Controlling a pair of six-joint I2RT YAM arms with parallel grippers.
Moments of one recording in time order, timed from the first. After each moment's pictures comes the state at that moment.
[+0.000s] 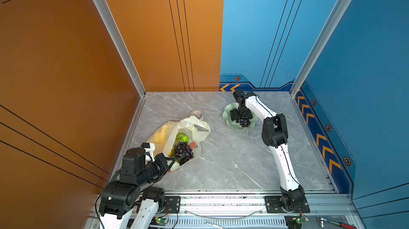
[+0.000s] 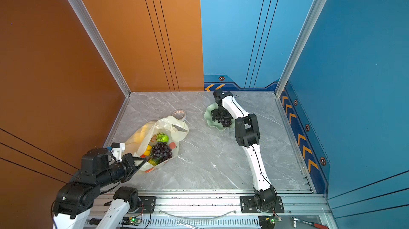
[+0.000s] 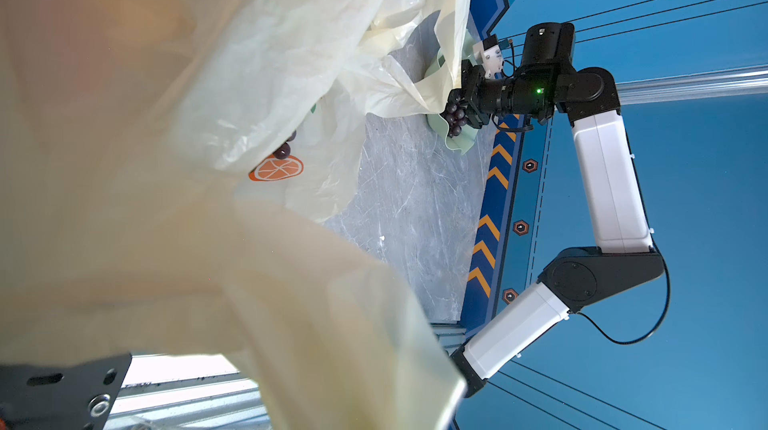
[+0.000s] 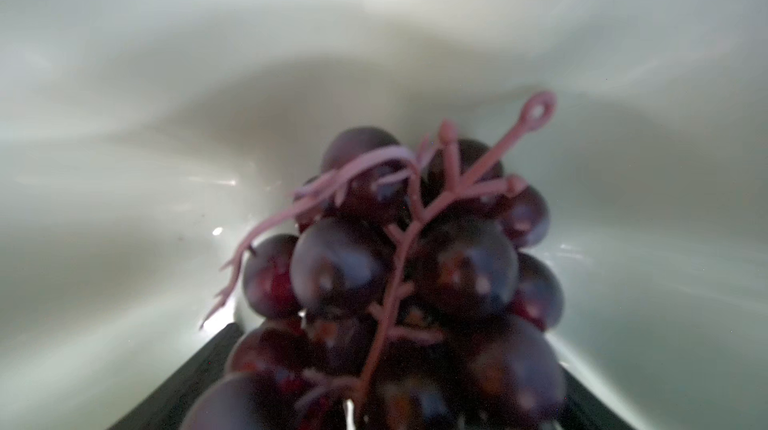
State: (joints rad) left arm -0.13 0.43 0.92 -1.21 0.42 -0.96; right arm 0.34 2.51 2.27 -1.19 0.04 0.25
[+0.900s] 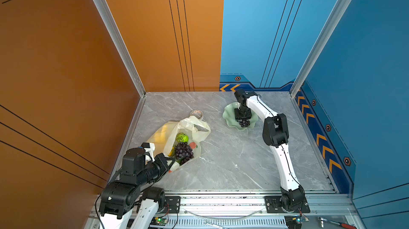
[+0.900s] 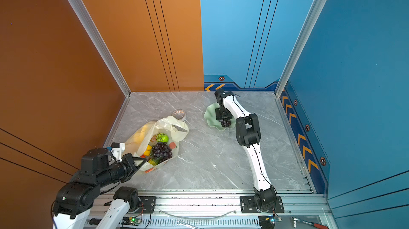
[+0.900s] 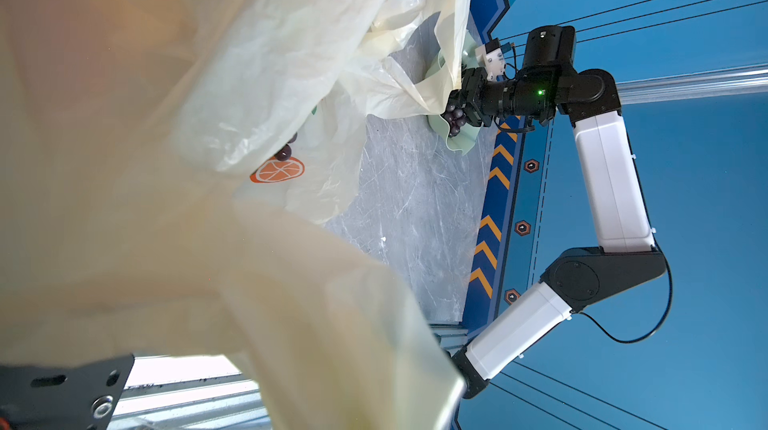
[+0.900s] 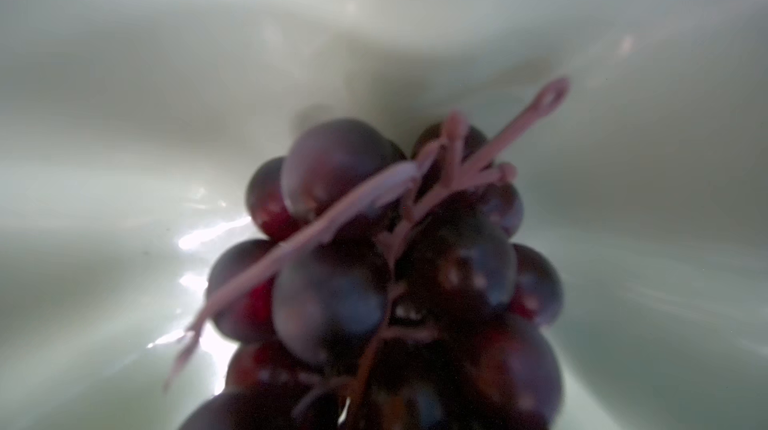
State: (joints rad) left arm -0.13 0.43 0.92 -1.21 0.42 -0.96; right arm 0.32 2.51 2.27 -1.19 0.04 0.26
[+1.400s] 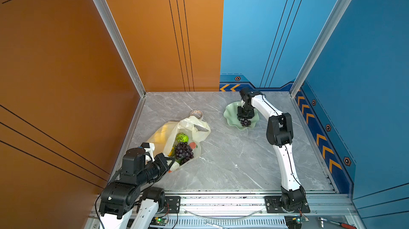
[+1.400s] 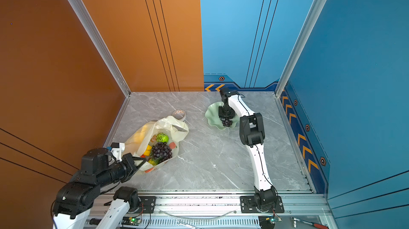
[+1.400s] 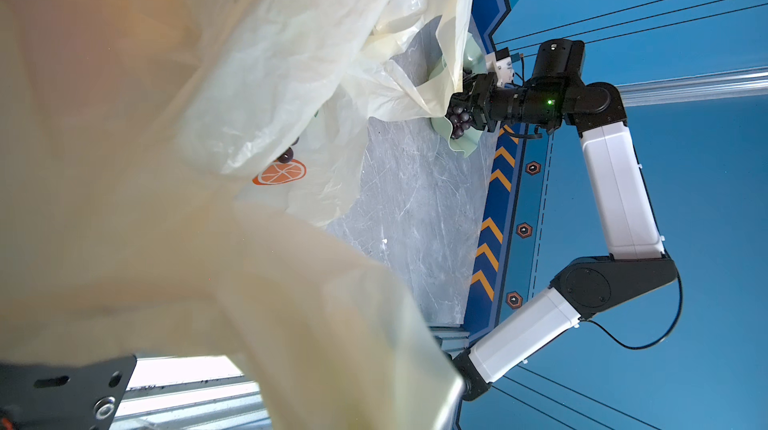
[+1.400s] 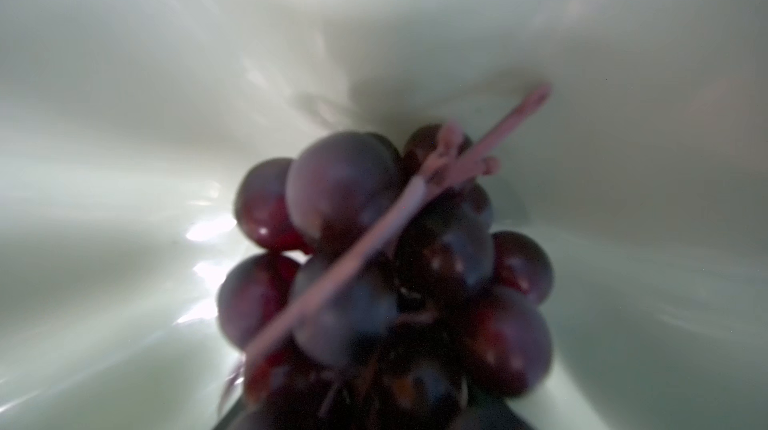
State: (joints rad) left arm -0.13 0.43 0.92 -1.21 0.41 -0.96; right arm 0.26 2.45 2.20 -1.12 -0.07 0.30
